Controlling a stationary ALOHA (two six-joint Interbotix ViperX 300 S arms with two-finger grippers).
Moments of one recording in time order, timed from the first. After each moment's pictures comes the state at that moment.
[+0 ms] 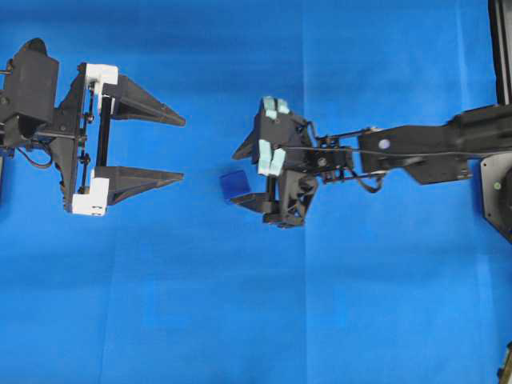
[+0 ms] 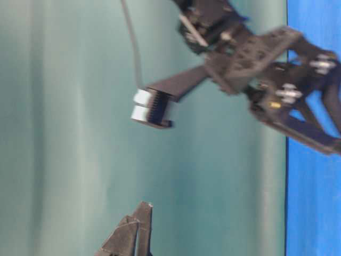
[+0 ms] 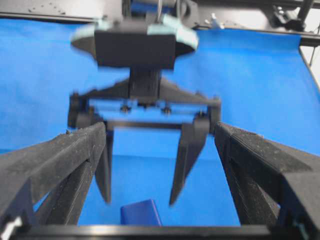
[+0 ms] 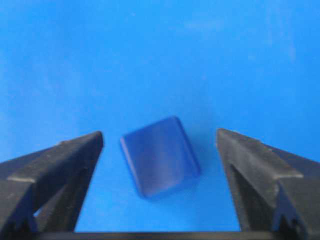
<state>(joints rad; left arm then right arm) -0.02 -0.49 0.91 0.01 -0.27 -0.08 -0.02 0.10 0.61 -0.21 -0.10 0.47</state>
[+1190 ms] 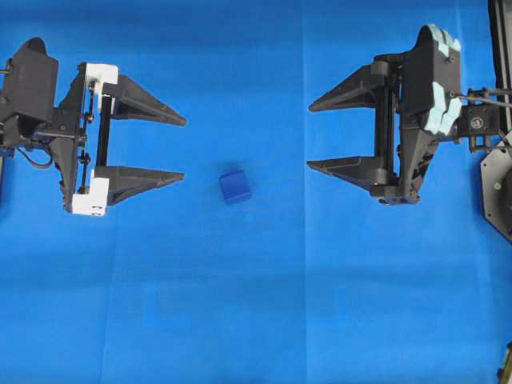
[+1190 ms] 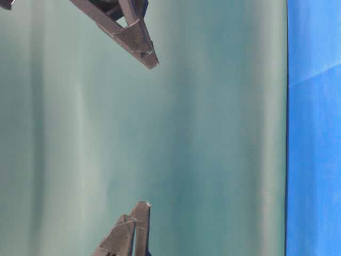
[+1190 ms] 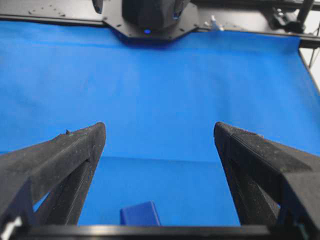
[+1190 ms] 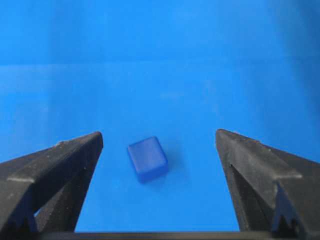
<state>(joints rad) -0.02 -0.49 0.90 0.01 -0.27 -0.08 -0.01 -0.49 0.74 -0.24 0.16 0.47</state>
